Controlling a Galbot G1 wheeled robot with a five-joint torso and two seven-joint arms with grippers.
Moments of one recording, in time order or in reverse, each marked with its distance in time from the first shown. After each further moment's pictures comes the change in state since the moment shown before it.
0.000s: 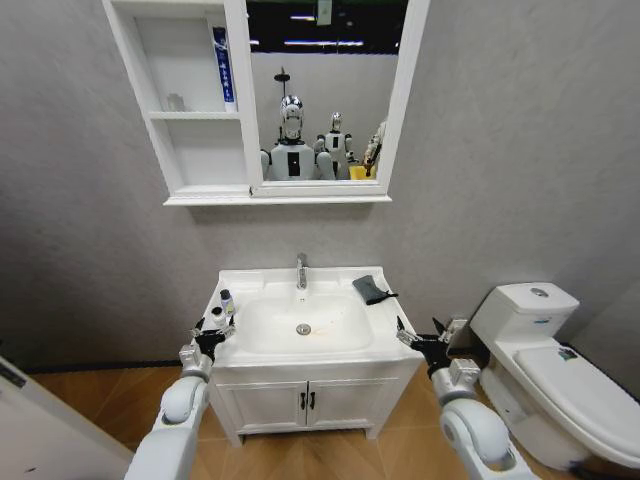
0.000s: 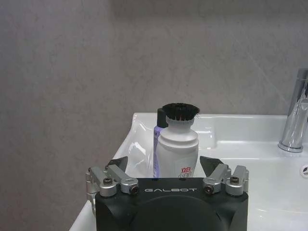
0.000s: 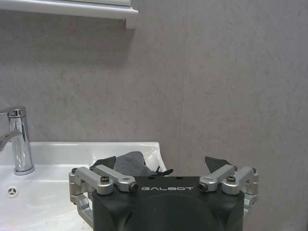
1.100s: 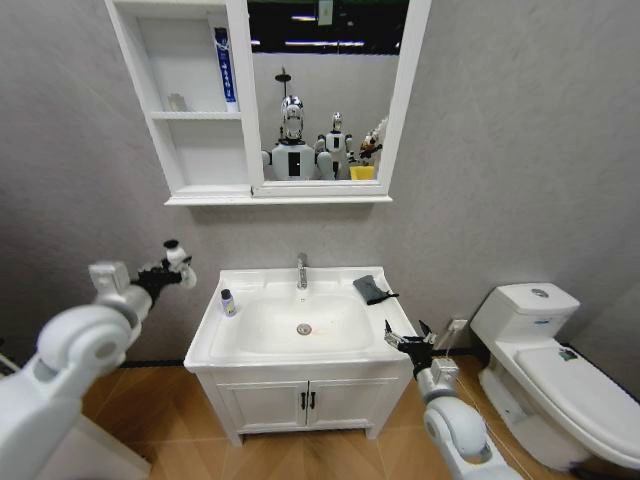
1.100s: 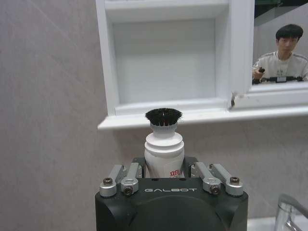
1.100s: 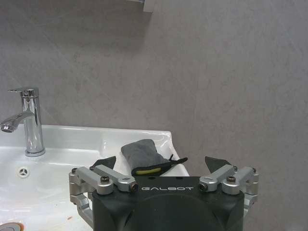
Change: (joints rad) left arm -0.405 0.821 0.006 -0.432 -1.019 0.520 -0.464; right arm 0.042 0.044 -0.066 -0.063 -0.100 -0.004 -0.020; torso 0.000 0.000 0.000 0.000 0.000
